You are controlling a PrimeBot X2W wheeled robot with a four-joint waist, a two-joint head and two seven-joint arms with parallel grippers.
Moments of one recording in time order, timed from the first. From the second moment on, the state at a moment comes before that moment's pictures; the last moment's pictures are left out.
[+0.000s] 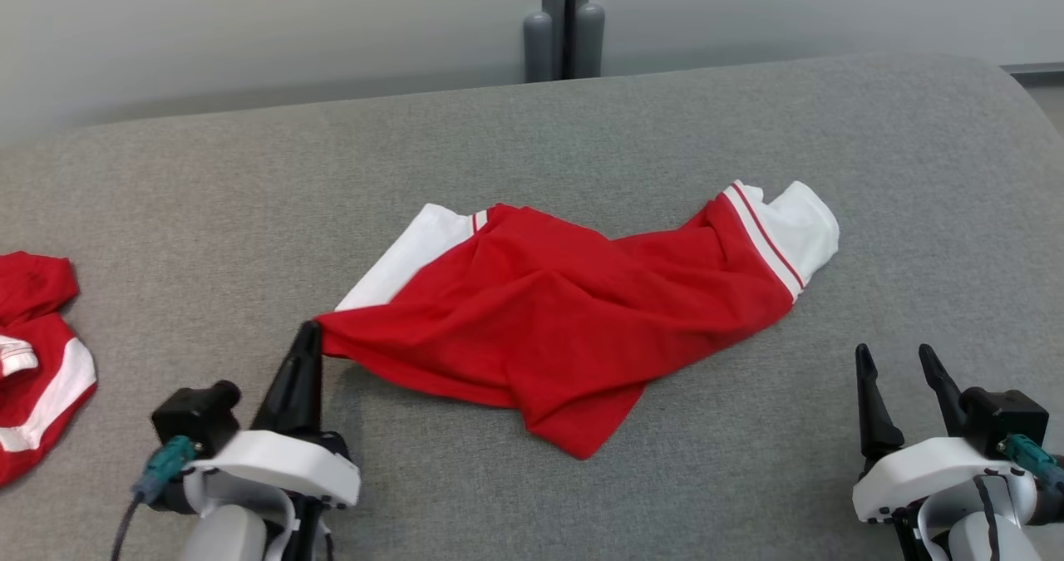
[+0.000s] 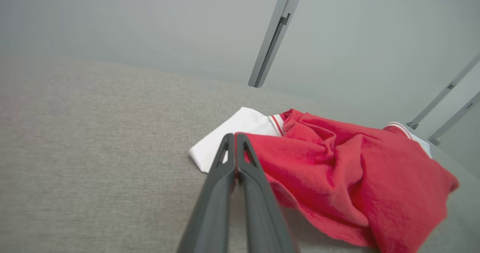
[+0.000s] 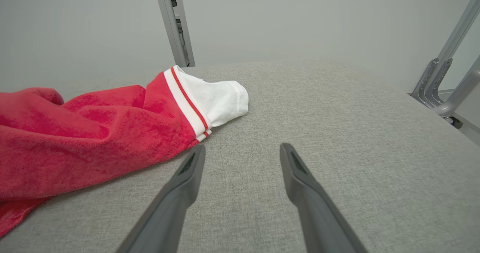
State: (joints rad) left arm -0.21 0.05 -0.14 0.48 -0.42 -0.09 -0.26; right arm -0.22 -0.05 -0.10 0.53 0.10 0.13 -0.26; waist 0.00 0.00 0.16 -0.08
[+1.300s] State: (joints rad) left arm -0.34 0.05 -0.04 0.62 -0.21 -0.12 -0.26; right arm -0.25 -0.05 -0.04 0.55 0.12 0.13 -0.26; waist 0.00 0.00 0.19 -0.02
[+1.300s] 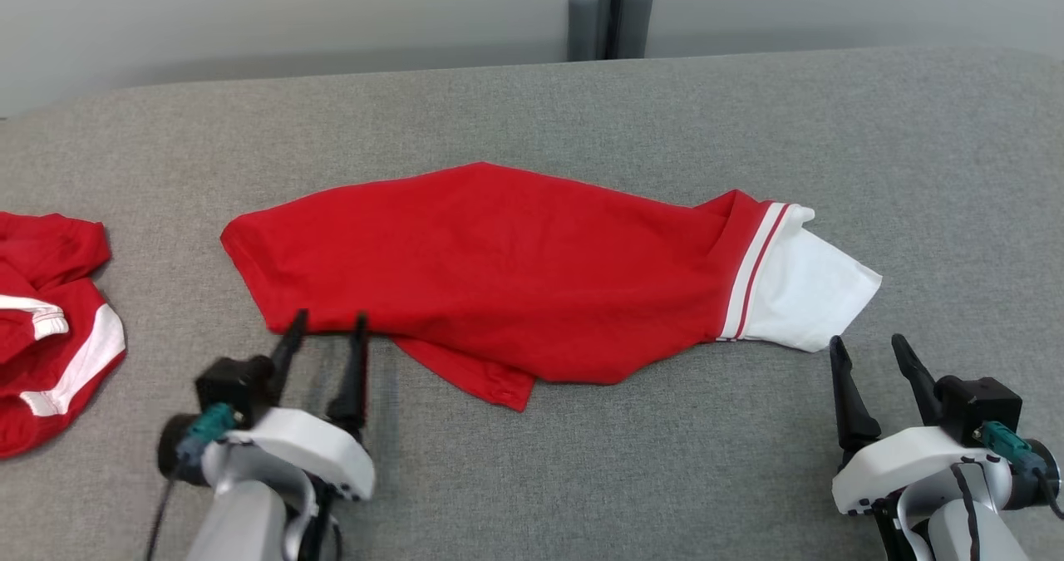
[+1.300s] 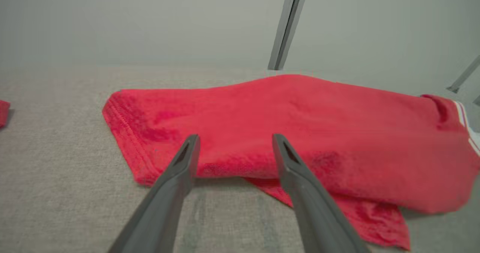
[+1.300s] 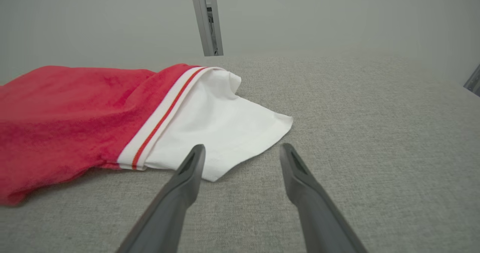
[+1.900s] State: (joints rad) left arm -0.27 0.05 -0.50 0.63 -0.37 -0.11 -0.26; right arm -0.24 -0.05 -0.05 0.56 0.10 0.13 -0.26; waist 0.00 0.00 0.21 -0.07
